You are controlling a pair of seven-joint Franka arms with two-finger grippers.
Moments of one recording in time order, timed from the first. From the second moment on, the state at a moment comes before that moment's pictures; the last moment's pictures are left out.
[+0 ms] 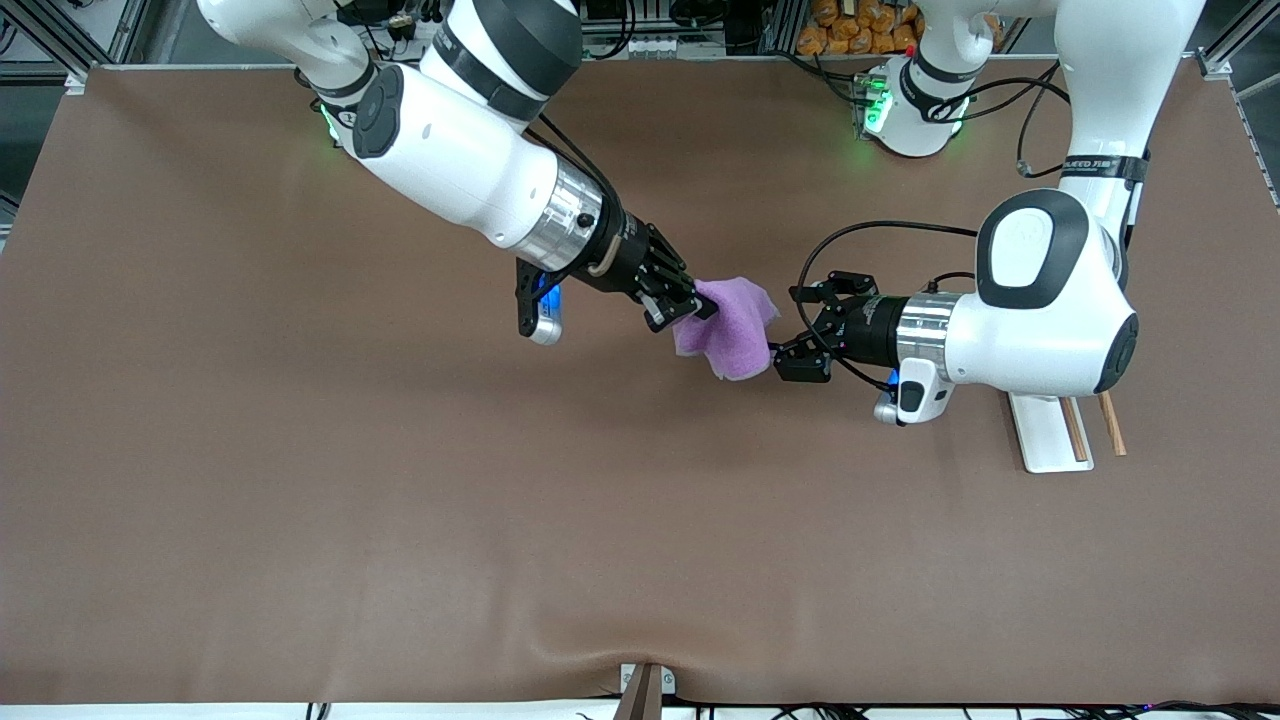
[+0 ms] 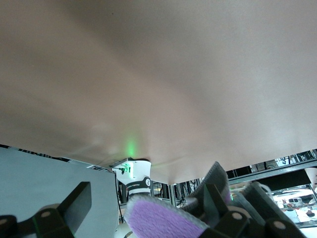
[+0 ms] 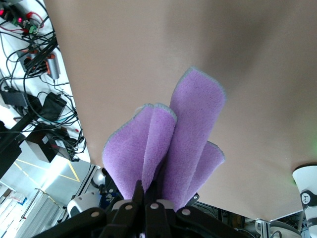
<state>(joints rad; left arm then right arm) -0.12 0.41 -0.20 -1.56 -0.81 1.71 -1.02 0.61 0.47 0.08 -1.25 0.60 2.26 1.71</state>
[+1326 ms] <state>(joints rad) -0.20 0.42 -0.20 -1.56 -0.85 1.82 -1.26 0.62 0.47 0.08 -1.25 0.60 2.29 1.68</state>
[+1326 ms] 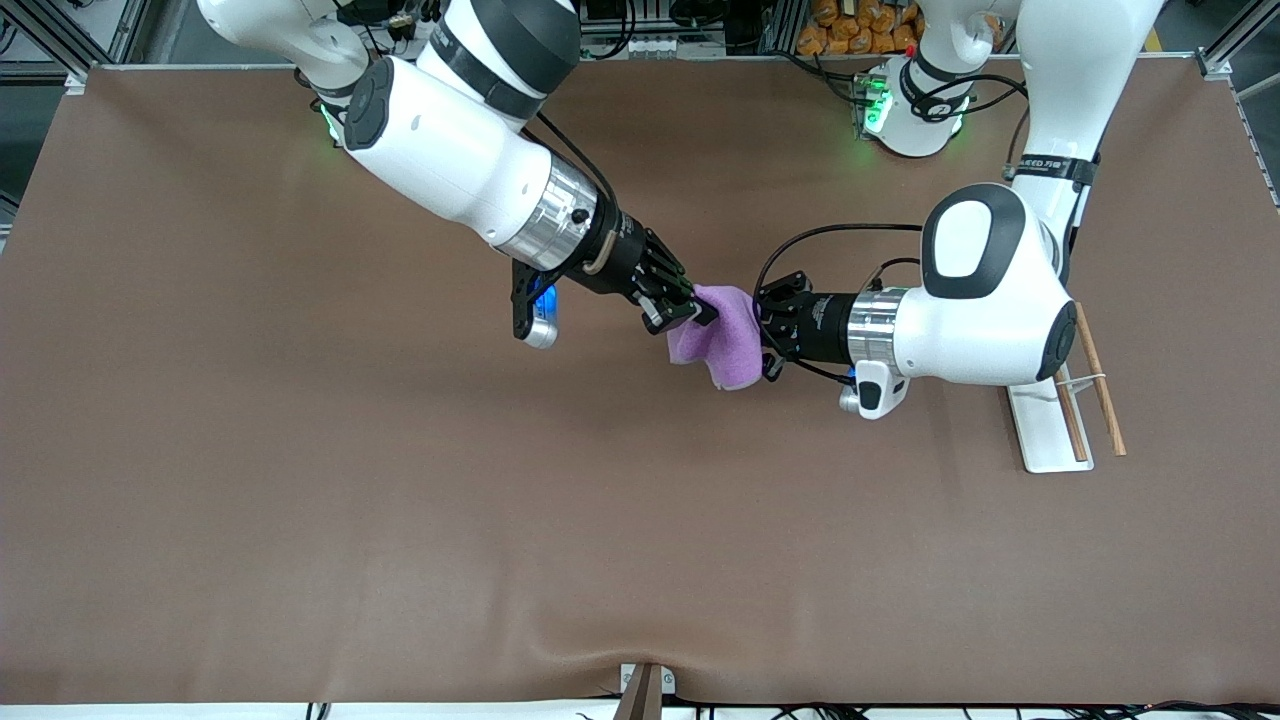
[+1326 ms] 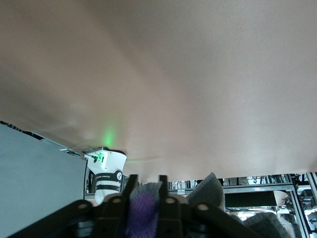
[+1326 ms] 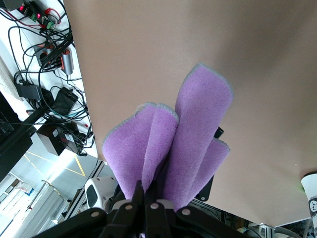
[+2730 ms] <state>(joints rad) 0.02 0.38 -0.19 -1.44 -0.58 1.52 -0.79 0.62 0.47 0.07 -1.26 0.59 2.26 1.67</state>
